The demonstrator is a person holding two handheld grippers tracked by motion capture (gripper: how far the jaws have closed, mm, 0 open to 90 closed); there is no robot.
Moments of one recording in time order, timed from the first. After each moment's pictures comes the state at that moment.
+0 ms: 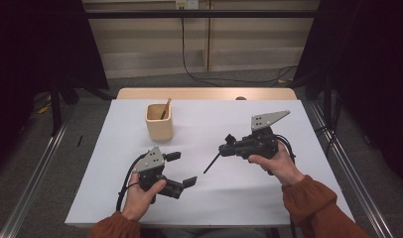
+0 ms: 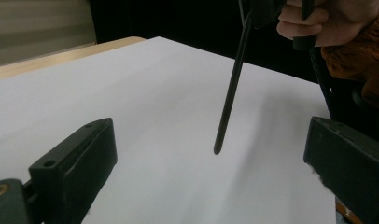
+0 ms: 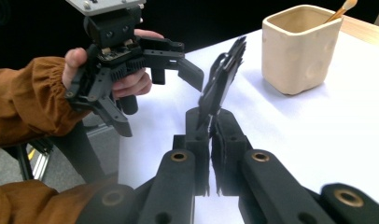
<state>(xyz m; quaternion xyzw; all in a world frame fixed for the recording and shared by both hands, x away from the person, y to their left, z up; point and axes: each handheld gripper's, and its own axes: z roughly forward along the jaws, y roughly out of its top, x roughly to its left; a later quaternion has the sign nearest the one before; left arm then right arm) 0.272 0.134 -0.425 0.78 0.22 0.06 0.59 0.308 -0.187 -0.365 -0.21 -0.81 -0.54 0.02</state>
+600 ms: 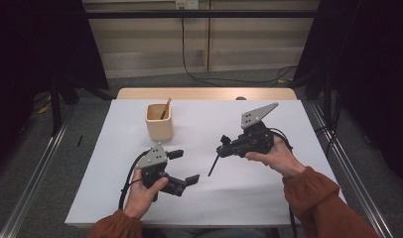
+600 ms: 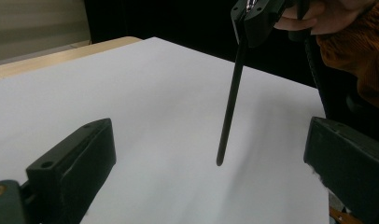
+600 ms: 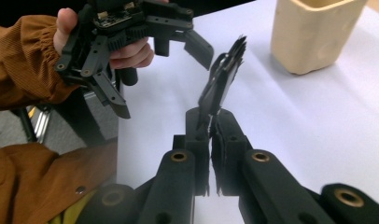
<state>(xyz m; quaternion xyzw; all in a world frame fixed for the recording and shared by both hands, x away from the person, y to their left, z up) 0.276 0.127 -0.418 0.78 0.21 0.06 0.59 0.316 -0.171 -0.348 -0.18 -0.87 -0.47 0.04</state>
